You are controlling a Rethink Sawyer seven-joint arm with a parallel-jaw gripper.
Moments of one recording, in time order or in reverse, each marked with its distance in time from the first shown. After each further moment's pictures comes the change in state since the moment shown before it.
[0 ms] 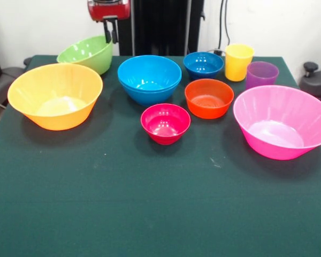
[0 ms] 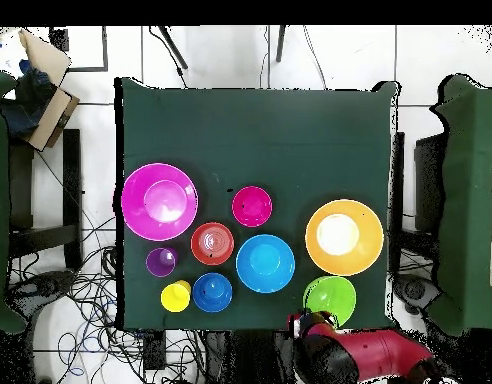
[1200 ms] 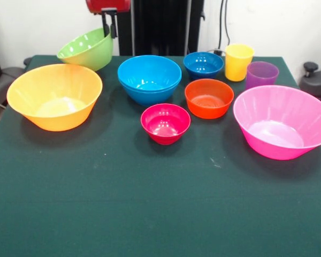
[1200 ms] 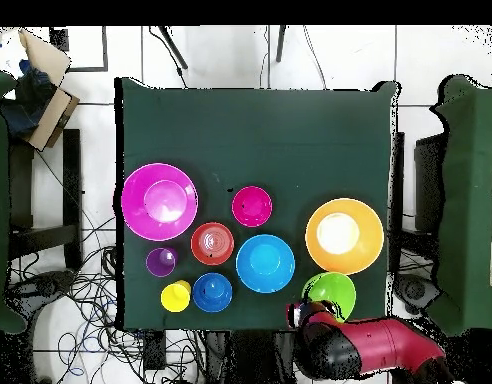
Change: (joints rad) arm -0.044 -0.128 0.150 0.041 0.113 0.120 0.000
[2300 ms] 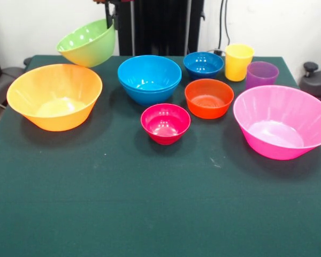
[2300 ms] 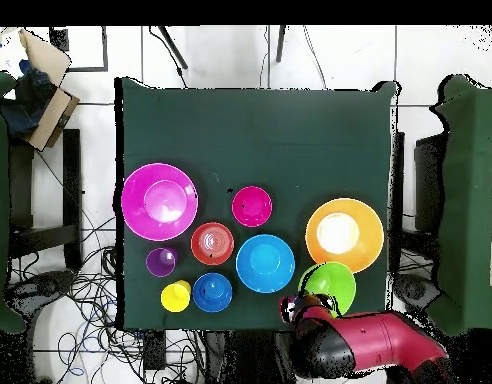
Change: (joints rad) arm 0.016 -0.125 0.096 0.043 0.078 0.053 0.000
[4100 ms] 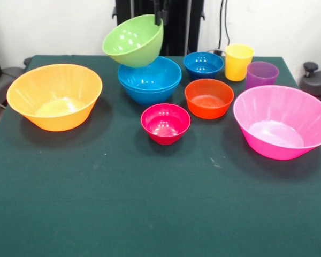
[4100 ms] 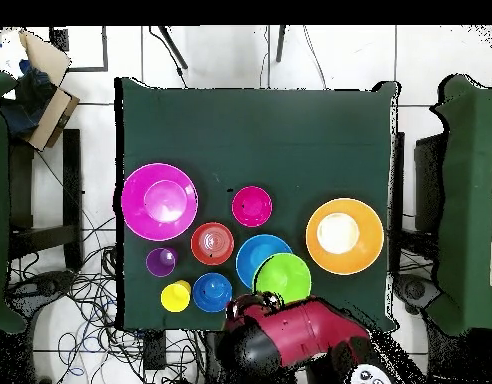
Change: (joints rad) arm 0.357 -0.041 -0.118 0.027 0.101 -0.005 0.000
